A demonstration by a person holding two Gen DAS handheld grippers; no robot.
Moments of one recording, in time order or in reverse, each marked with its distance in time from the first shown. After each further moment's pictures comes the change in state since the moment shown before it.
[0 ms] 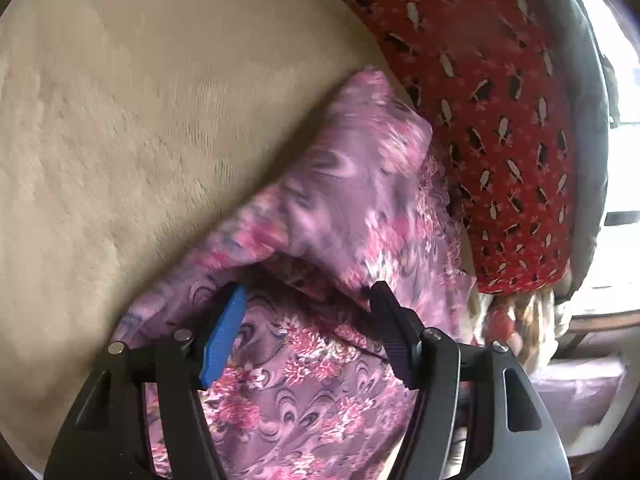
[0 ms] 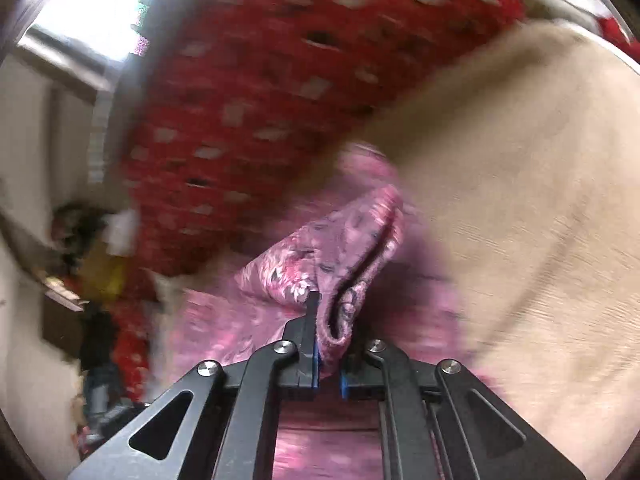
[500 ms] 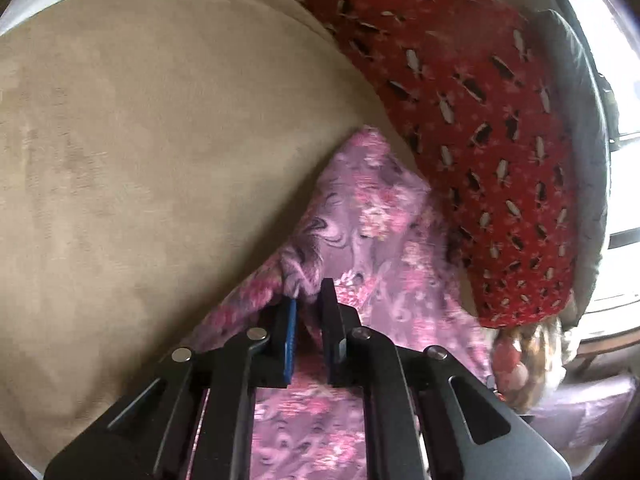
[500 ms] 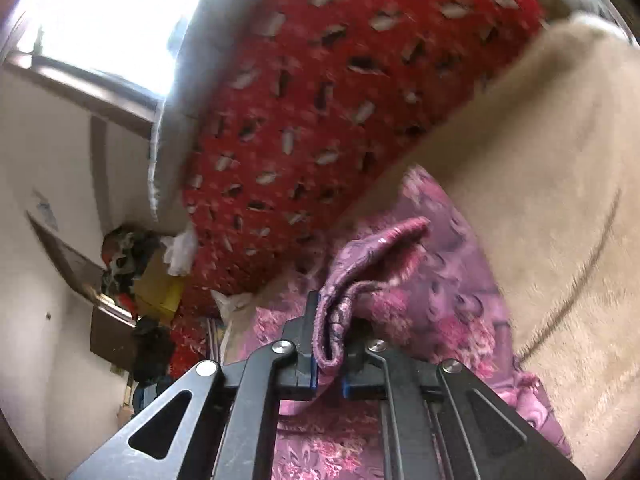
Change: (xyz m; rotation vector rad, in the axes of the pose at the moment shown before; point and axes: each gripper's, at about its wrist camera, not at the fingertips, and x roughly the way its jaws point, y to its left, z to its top) left arm -0.022 -0.007 0.014 0.004 -0.154 0.075; right arm -0.029 0.013 0.006 0.004 -0.086 0.265
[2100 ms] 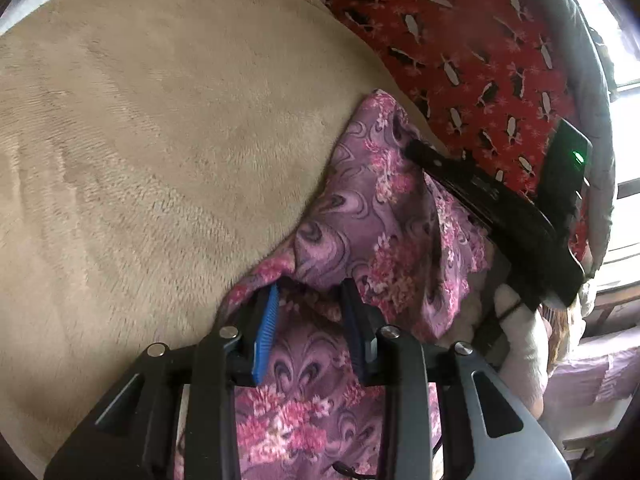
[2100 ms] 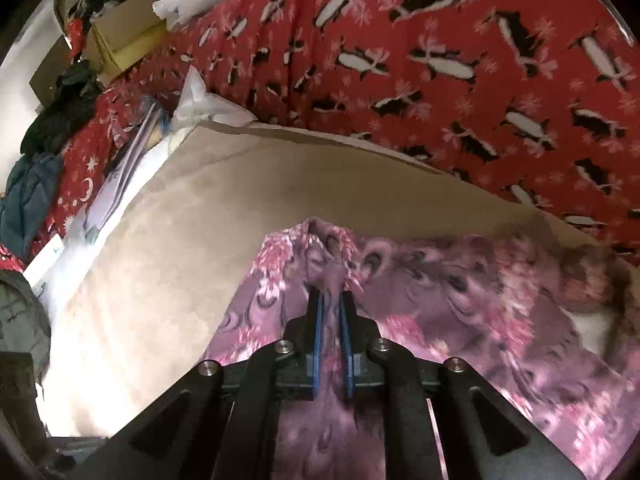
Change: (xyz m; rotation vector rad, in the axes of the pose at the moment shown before) left arm 0.005 0.014 -0.003 0.135 0.081 -0.005; right arm 0.299 0.182 -0.092 -0.751 0.495 -0.274
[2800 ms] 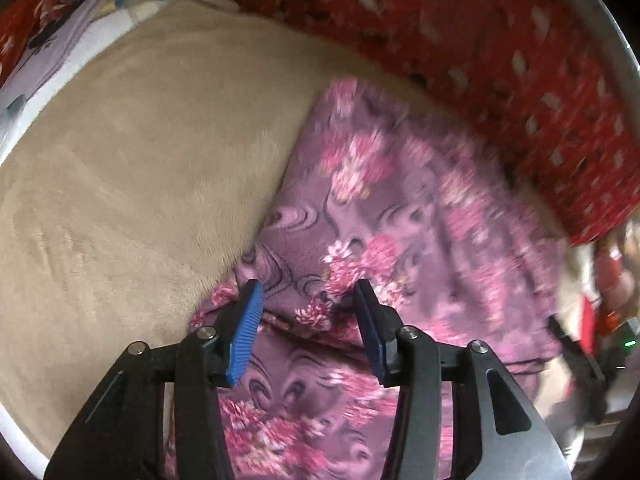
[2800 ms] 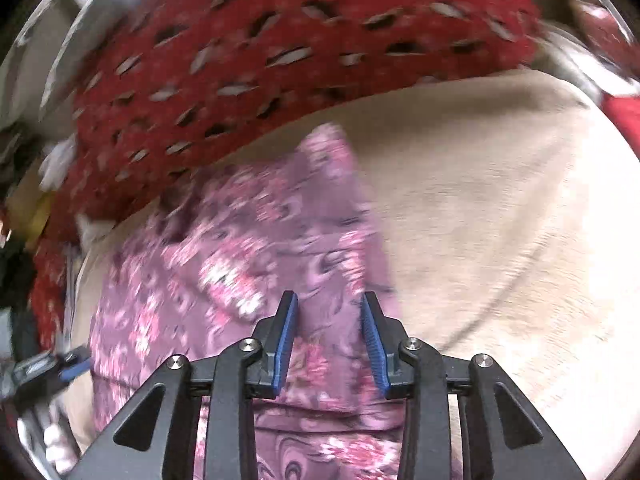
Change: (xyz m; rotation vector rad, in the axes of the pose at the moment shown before) left arm 0.032 -0.063 -0.003 0.248 -0.035 0.332; right arm -0.172 -0.207 -0.193 0.529 -0.156 -0.190
